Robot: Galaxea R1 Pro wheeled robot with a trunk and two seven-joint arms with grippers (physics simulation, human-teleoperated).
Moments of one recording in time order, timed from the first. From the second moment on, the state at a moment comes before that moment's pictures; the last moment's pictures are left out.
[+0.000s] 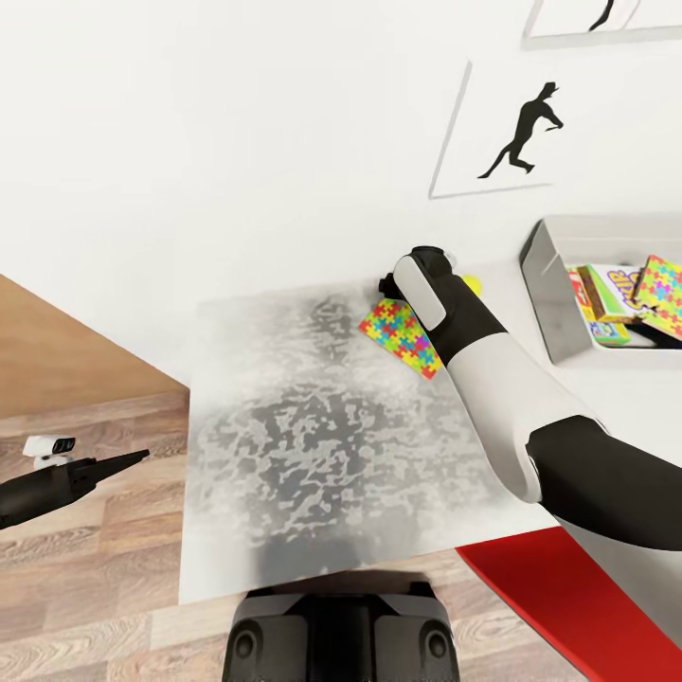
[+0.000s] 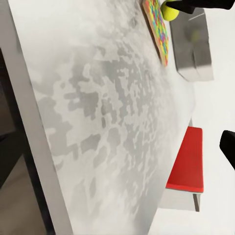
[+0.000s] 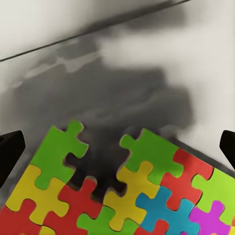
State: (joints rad) left arm -0.39 0.48 0.42 -1.35 0.37 0.89 -1.42; right arm -1.49 0.17 0.27 -0.67 -0.60 0.74 -0.70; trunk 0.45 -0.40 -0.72
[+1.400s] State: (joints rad) left arm -0.39 0.48 0.42 -1.35 0.37 0.89 -1.42; right arm -1.49 0.17 0.26 -0.70 -0.58 0.74 -0.70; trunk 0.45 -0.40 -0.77
